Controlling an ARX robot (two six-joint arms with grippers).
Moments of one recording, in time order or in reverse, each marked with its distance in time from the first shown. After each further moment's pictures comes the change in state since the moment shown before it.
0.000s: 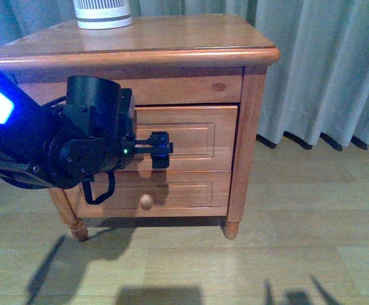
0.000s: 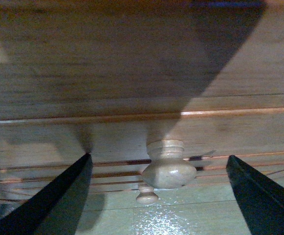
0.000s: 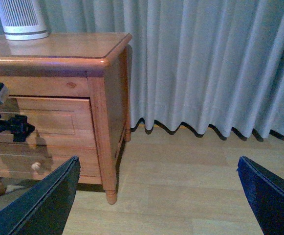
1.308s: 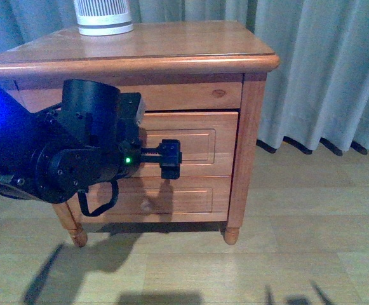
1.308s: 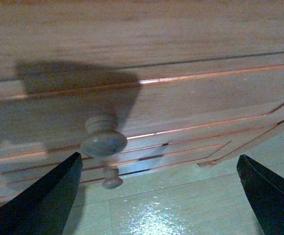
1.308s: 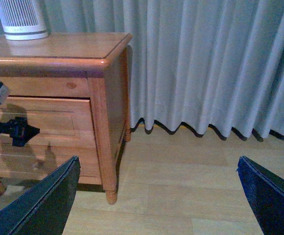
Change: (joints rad) left arm -0.007 -0.065 -0.080 0.022 0.119 0.035; right arm 0.000 0.000 0.000 0.000 0.000 0.000
